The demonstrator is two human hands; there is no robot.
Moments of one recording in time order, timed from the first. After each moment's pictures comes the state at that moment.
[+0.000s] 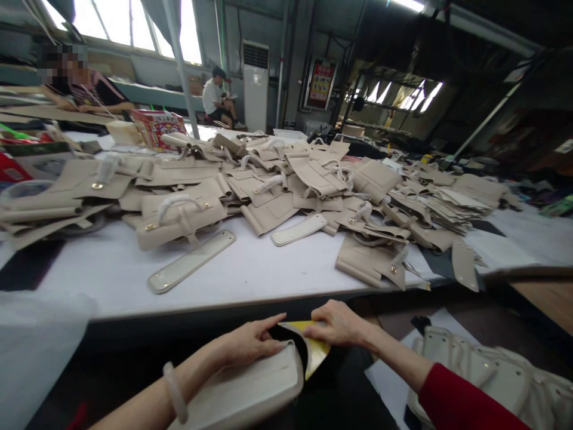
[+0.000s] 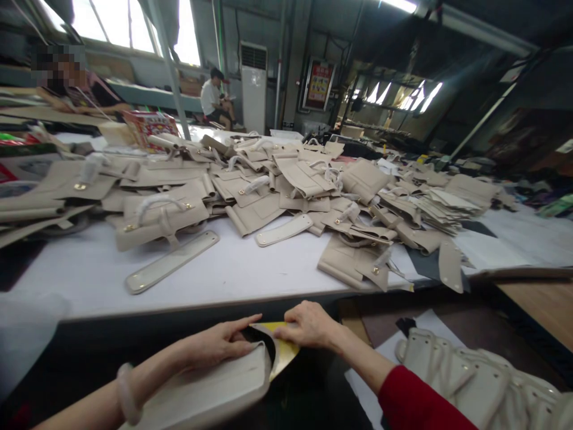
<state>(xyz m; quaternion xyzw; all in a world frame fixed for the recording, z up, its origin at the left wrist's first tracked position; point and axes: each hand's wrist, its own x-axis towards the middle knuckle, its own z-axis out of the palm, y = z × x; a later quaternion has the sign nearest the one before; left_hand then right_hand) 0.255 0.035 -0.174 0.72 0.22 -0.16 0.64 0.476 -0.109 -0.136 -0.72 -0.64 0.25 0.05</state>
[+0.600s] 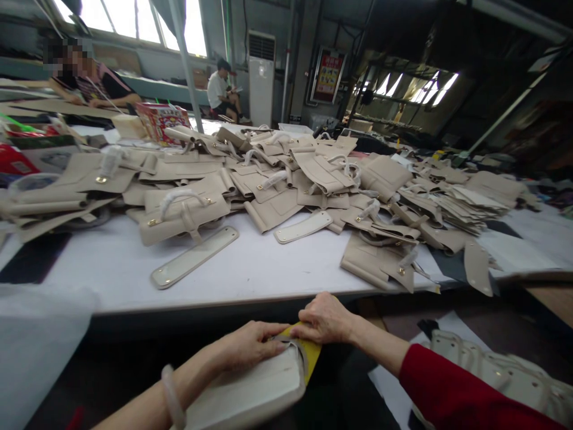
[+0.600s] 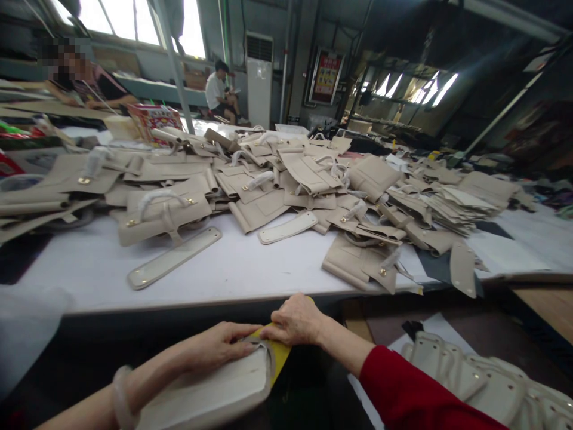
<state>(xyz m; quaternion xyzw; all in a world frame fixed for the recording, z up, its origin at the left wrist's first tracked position) 0.255 0.037 -0.158 0.77 0.14 -0.12 0.61 0.465 -0.081 -0.151 -0.62 -0.78 0.09 0.01</state>
